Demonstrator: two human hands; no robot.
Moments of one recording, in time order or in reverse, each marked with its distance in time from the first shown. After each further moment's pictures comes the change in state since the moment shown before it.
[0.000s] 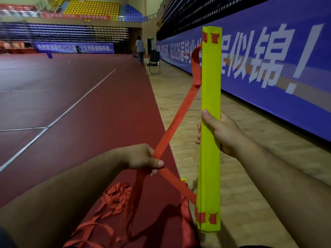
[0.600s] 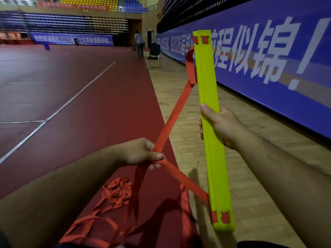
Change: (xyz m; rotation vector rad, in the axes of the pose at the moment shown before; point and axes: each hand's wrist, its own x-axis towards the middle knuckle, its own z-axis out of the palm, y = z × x) left_hand 0.001 -0.015 -0.004 -0.147 0.025 0.041; right_hand 0.020 0.007 0.004 -0.136 0.047 0.038
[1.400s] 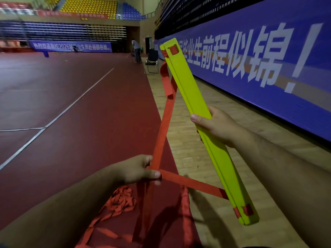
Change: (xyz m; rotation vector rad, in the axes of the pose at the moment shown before) left_hand 0.003 -0.037 0.015 -0.145 -0.035 0.021; right_hand 0.016 -0.009 -0.008 -0.380 -0.078 -0.131
